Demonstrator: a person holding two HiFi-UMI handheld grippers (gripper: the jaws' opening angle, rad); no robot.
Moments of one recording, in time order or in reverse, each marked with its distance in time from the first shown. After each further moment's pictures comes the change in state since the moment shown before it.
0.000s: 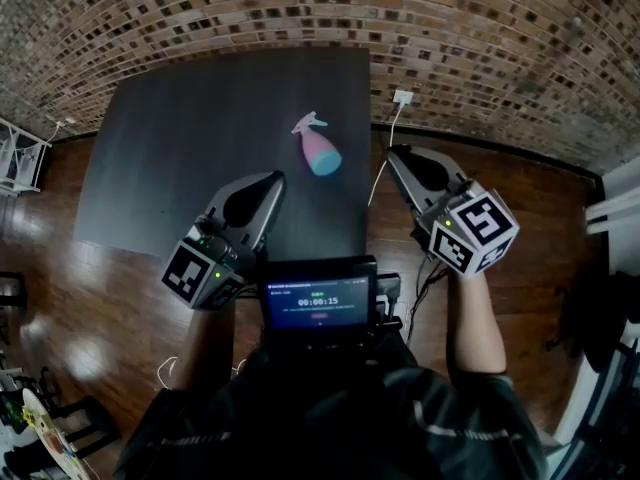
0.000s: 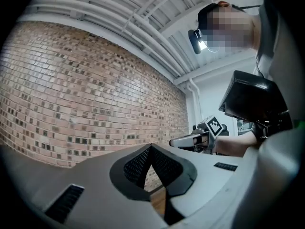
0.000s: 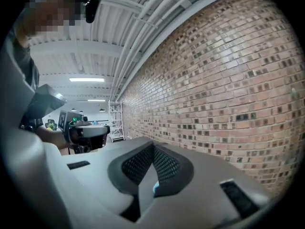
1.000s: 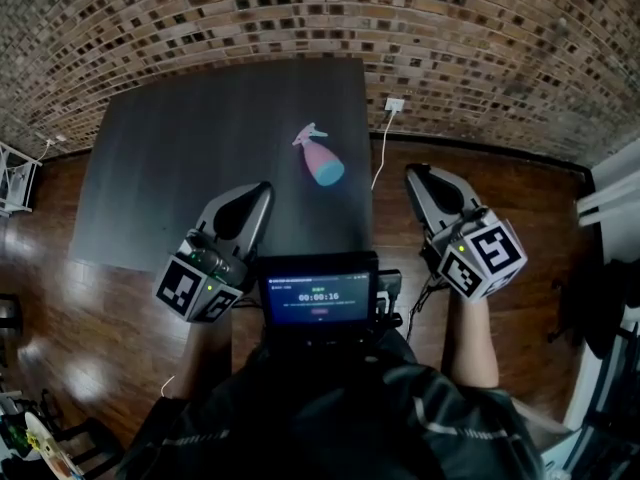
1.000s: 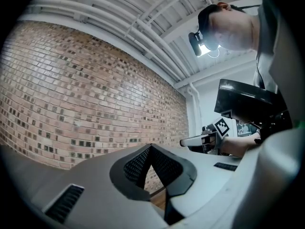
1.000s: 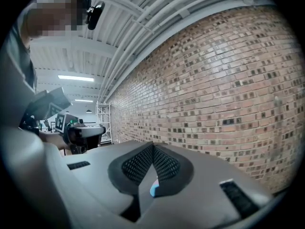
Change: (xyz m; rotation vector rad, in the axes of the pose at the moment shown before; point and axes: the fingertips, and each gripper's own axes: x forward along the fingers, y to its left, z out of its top) left arm -0.039 0.028 0.004 -0.034 -0.001 -0.019; right arm -0.018 0.017 0.006 0.013 -0.048 -0.158
